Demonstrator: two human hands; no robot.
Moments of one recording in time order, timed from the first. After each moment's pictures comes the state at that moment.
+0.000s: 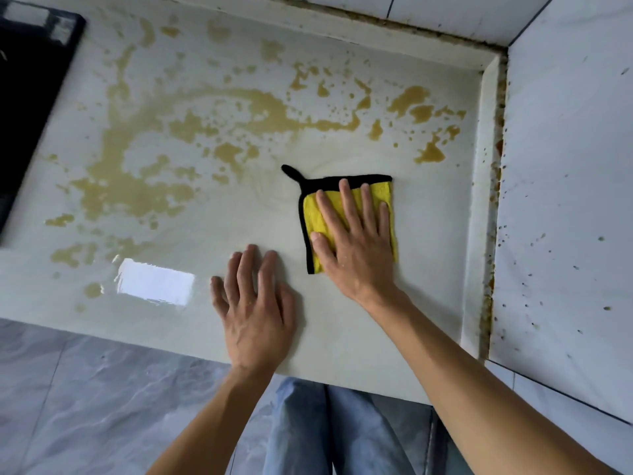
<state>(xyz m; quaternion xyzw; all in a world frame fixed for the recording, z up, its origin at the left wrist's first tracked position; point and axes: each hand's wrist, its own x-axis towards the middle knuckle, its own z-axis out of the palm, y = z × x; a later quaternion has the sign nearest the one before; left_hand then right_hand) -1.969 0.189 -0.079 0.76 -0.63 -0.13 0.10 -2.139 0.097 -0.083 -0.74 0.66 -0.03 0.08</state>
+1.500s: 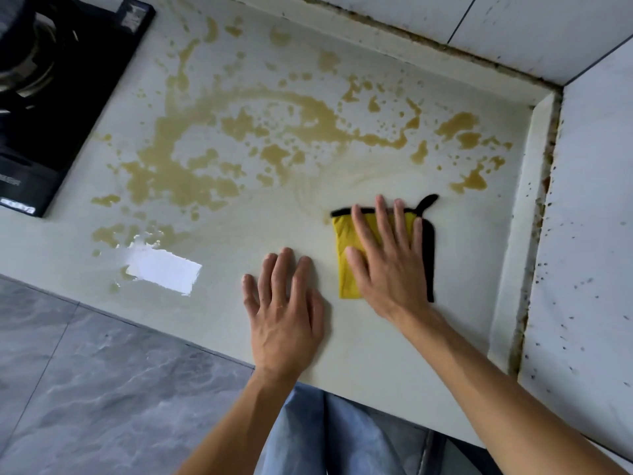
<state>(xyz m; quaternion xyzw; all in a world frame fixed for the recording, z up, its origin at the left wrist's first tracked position) -1.967 0.191 -0.090 0.76 -0.63 -0.10 0.14 -2.141 0.097 -0.082 -0.79 0.61 -0.01 0.07</state>
